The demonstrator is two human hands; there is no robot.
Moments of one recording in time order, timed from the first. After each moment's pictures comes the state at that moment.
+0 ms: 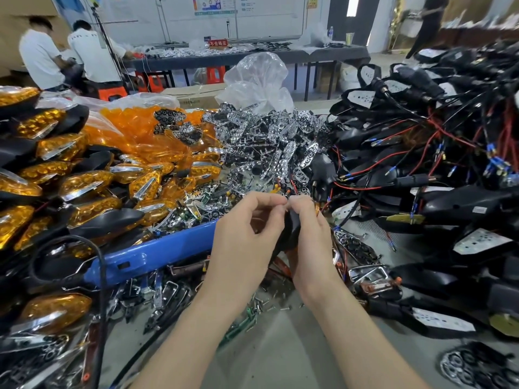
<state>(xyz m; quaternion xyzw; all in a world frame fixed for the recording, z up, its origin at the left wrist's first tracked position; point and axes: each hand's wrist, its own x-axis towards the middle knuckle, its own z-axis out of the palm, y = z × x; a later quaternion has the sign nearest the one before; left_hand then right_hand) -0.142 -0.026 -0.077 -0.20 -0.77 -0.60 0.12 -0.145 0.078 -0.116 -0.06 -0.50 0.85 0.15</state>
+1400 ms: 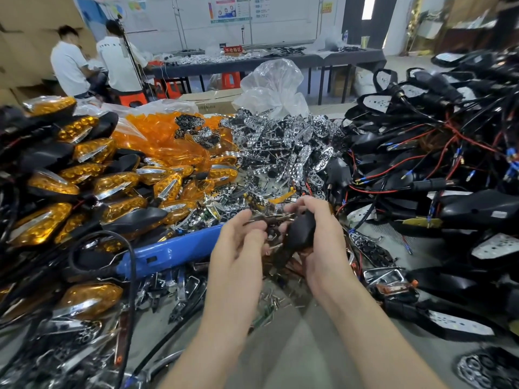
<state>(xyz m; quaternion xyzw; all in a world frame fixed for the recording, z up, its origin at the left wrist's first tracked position) -0.105 -0.046 -0.078 0.01 -0.67 -0.74 0.05 -0.148 0.074 -0.109 -0.11 -0.50 0.86 0.08</state>
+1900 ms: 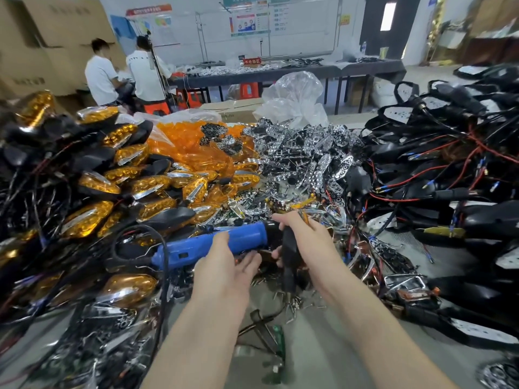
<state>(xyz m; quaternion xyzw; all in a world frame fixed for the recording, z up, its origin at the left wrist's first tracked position) -0.131 -0.082 -0.067 0.32 -0.37 -0.87 -0.02 -0.145 0.047 -0.094 -0.07 -0.61 0.79 -0.02</state>
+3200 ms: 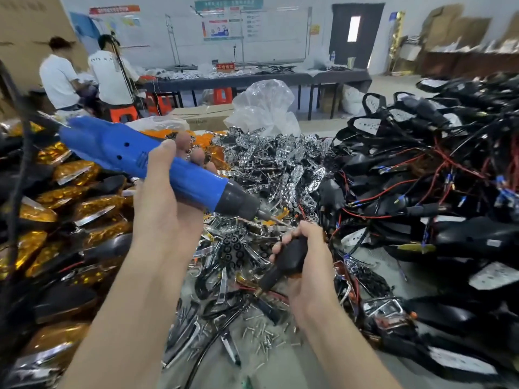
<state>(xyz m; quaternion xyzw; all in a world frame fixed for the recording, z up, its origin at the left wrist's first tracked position) -0.204 -0.082 -0.001 -0.08 -0.35 -0.93 0.09 -0.153 0.064 -0.105 -0.12 -0.37 0.92 0.11</state>
